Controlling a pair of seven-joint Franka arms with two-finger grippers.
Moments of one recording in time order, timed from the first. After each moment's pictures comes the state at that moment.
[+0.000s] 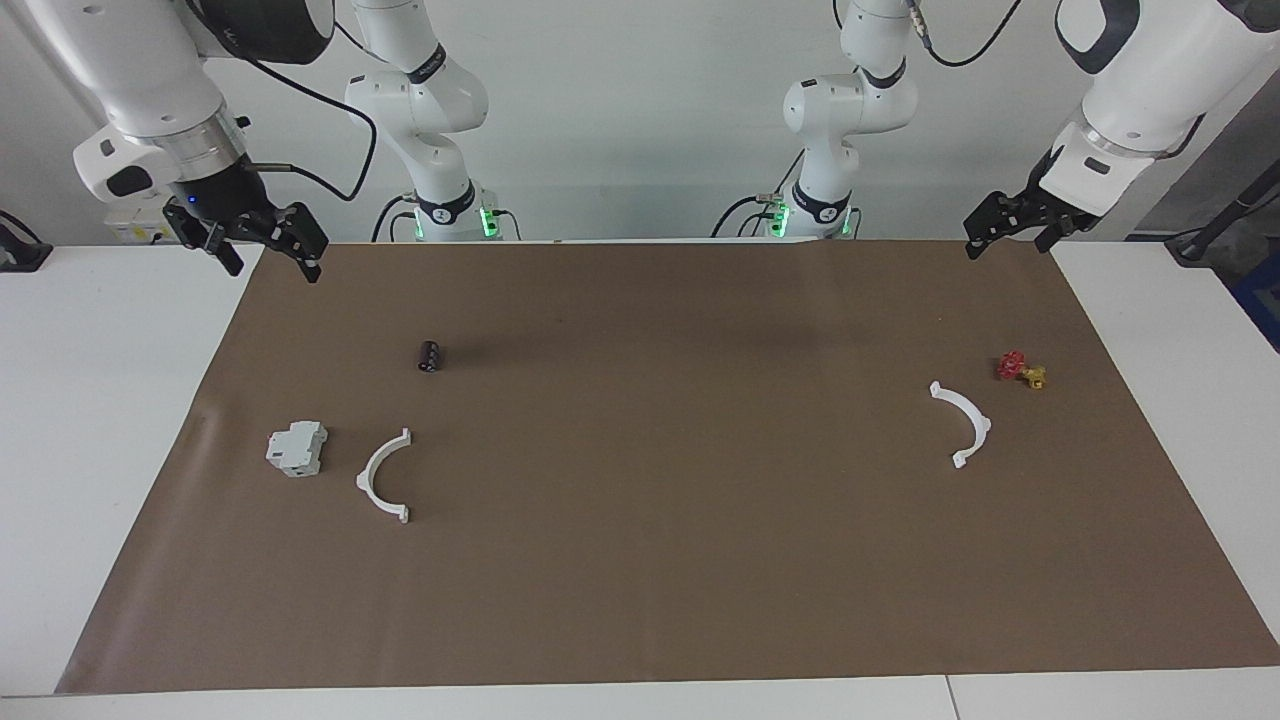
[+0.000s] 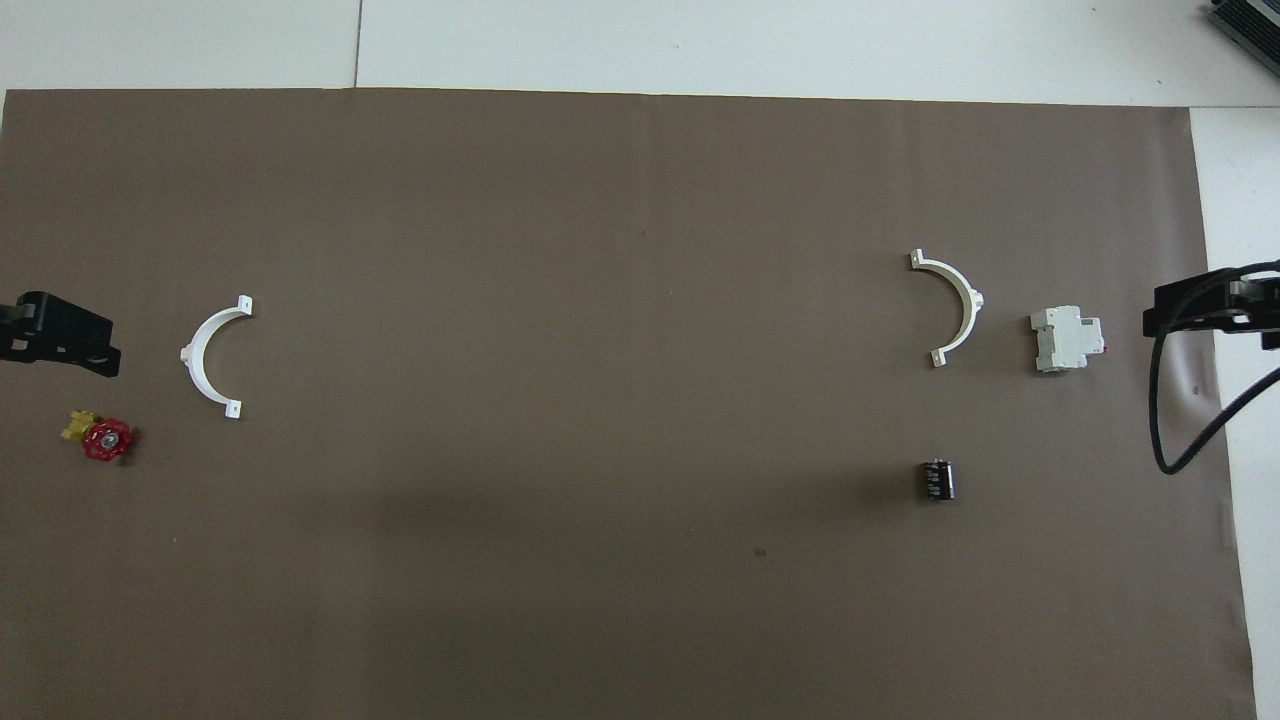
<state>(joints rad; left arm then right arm) 0.02 0.02 -0.03 -1.51 0.02 1.38 -0.03 0.03 -0.02 -0.10 -1.59 -0.02 1.57 0.07</state>
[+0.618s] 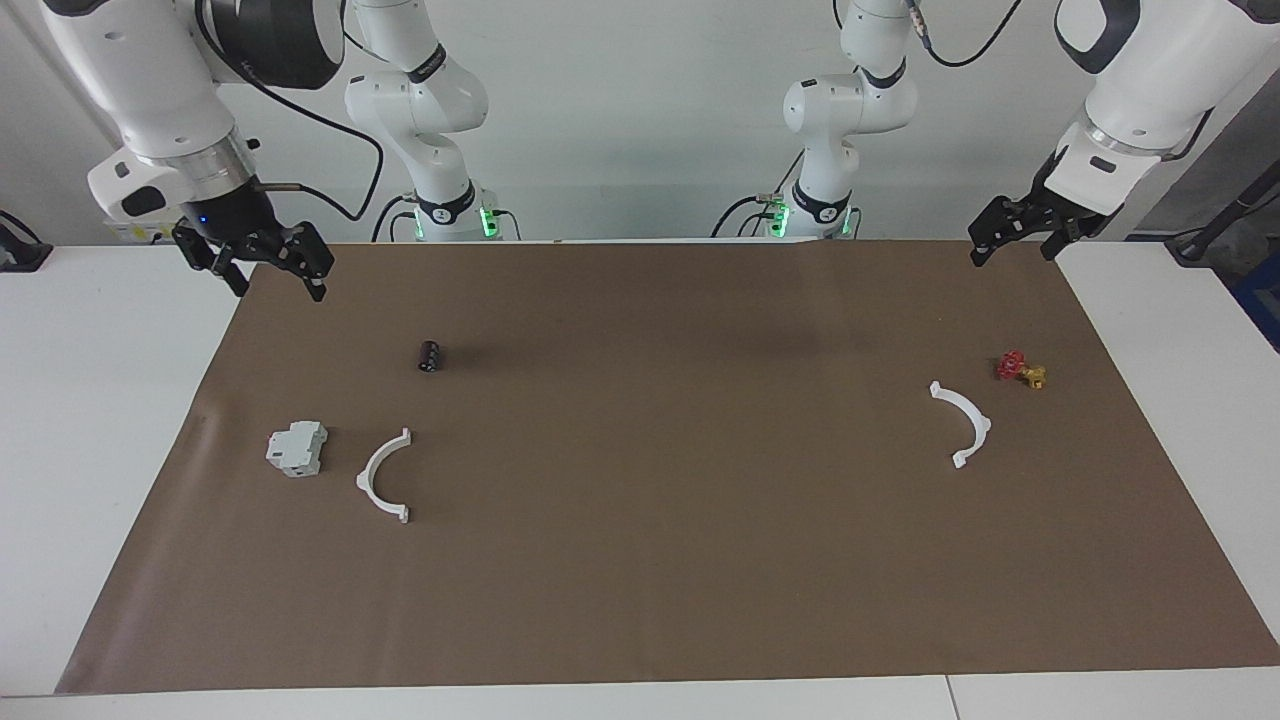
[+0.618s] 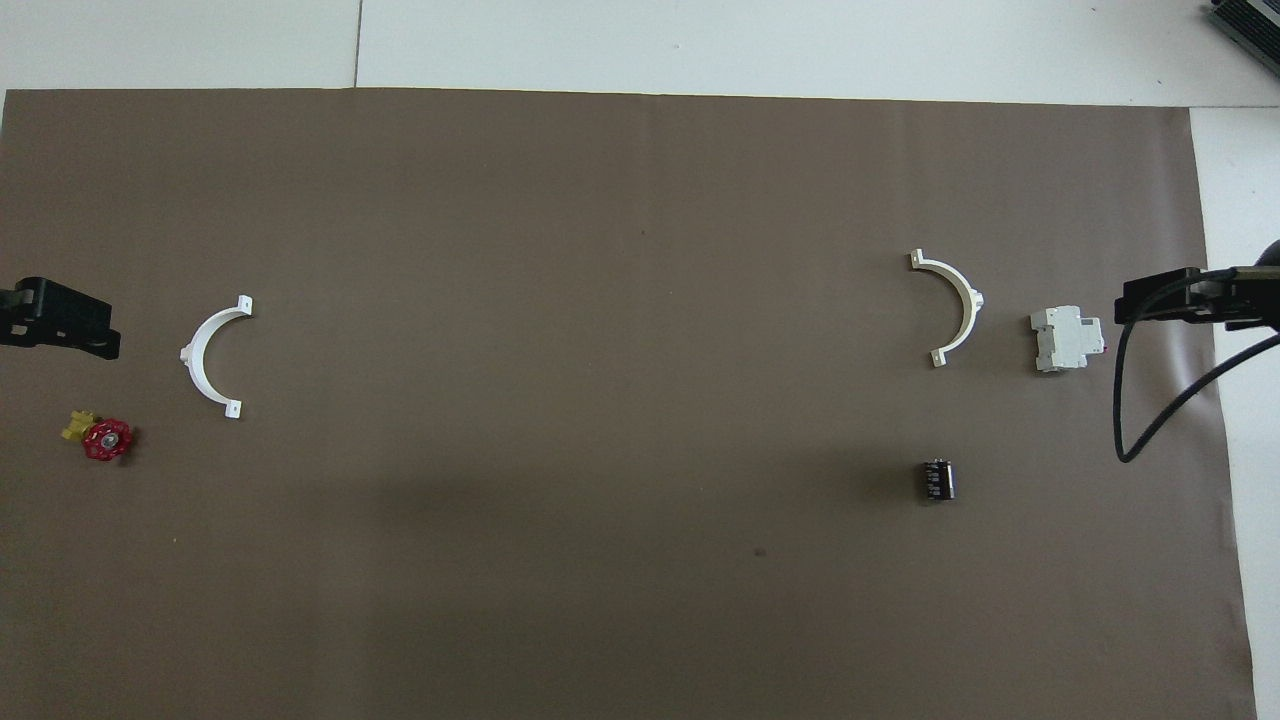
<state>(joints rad) 0.02 0.02 -0.03 -1.51 0.02 1.43 -0.03 0.03 -0.02 -0.10 -1.73 -0.02 1.79 -0.01</state>
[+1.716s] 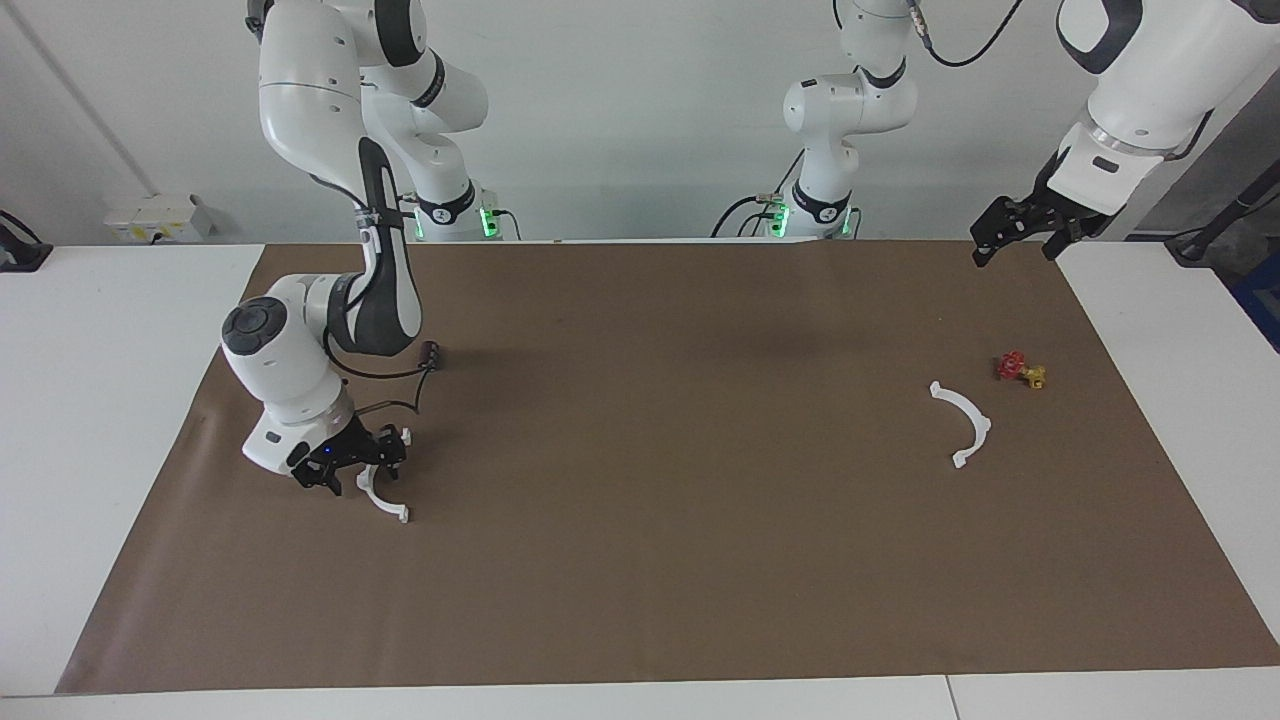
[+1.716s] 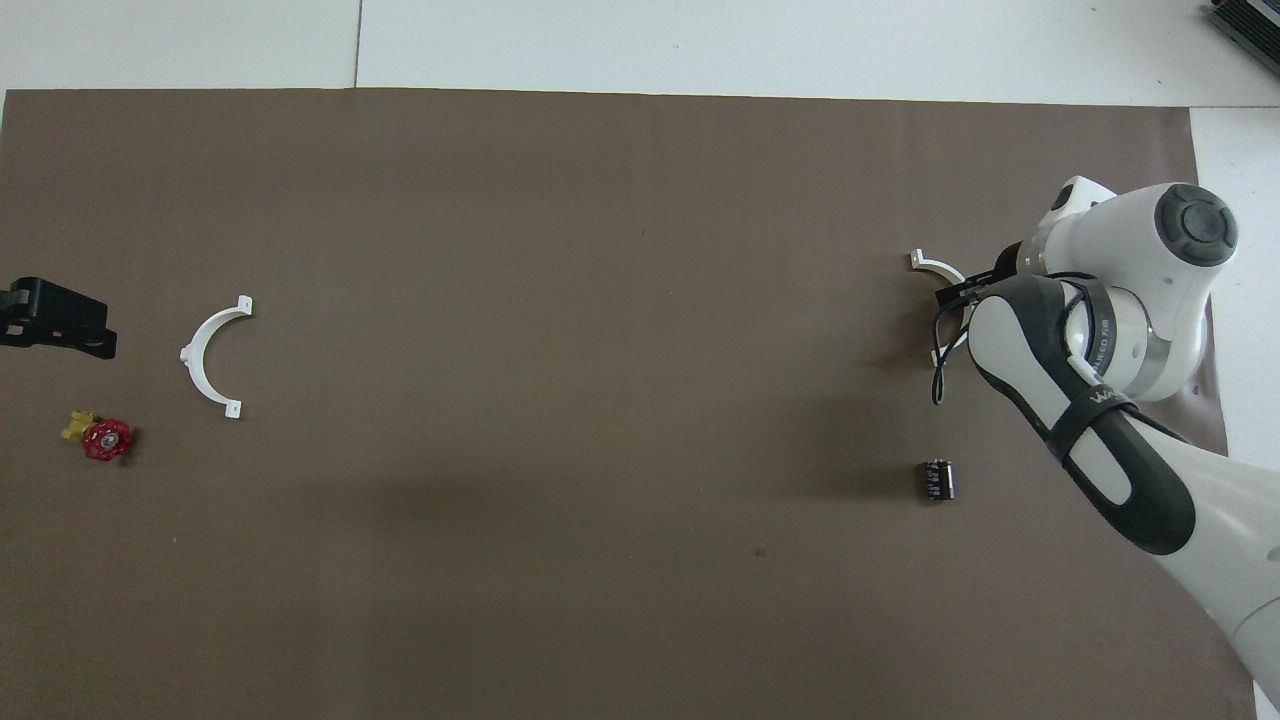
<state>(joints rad) 0.02 0.02 -0.03 -1.52 0.02 1.43 -0.03 0.03 0.43 -0.09 -1.86 0.10 2.38 -0.40</state>
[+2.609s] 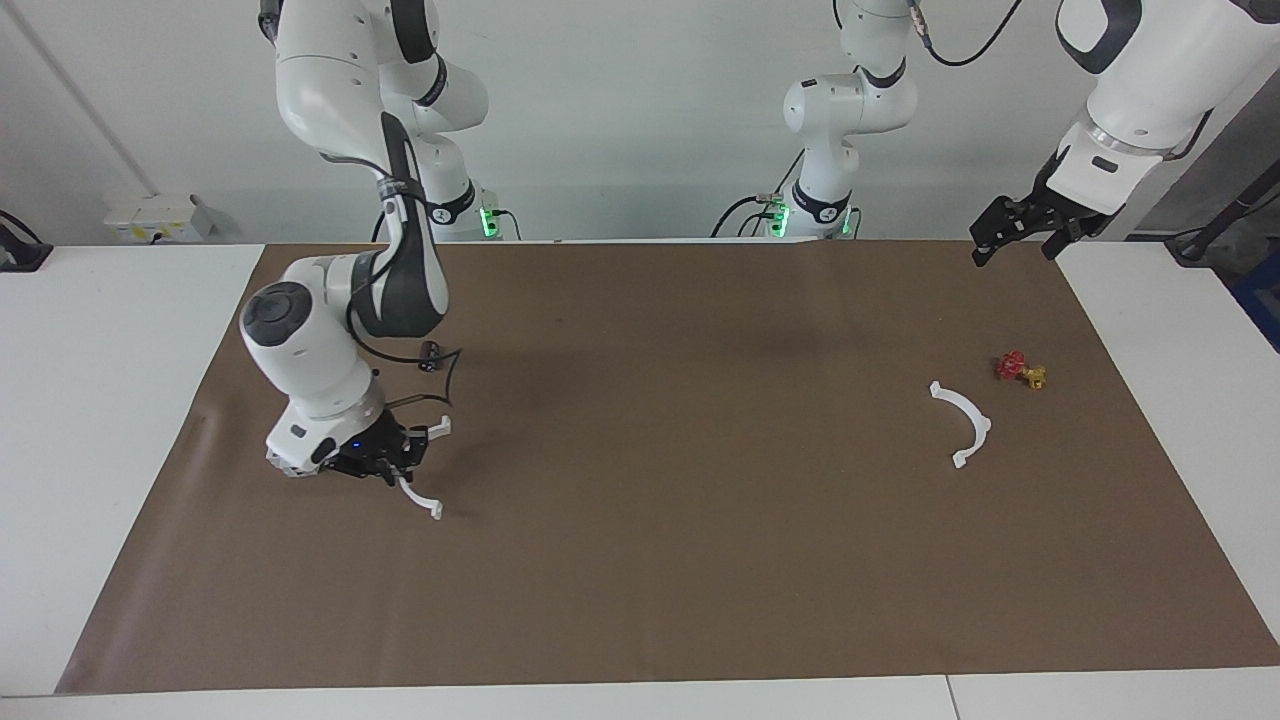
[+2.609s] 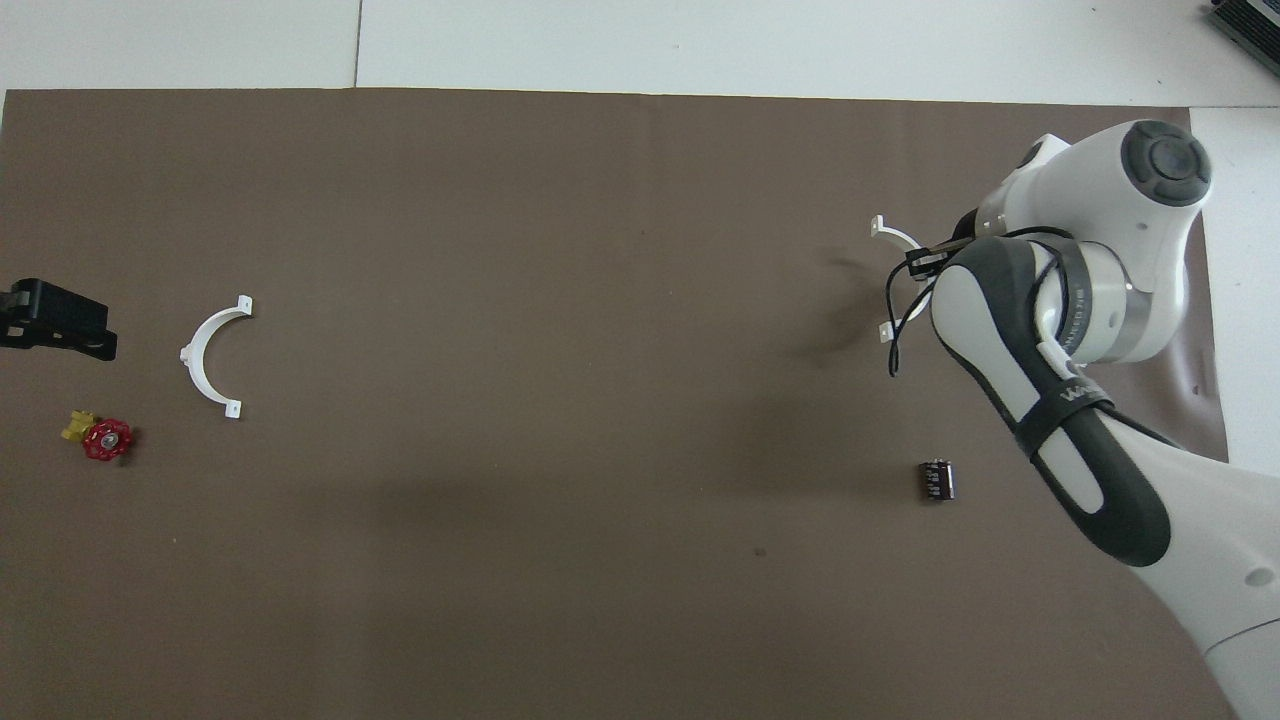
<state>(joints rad) 0.02 0.02 -0.03 -1.52 0.02 1.43 -0.03 0.18 0.42 -0.08 -1.70 0.10 2.19 -0.11</state>
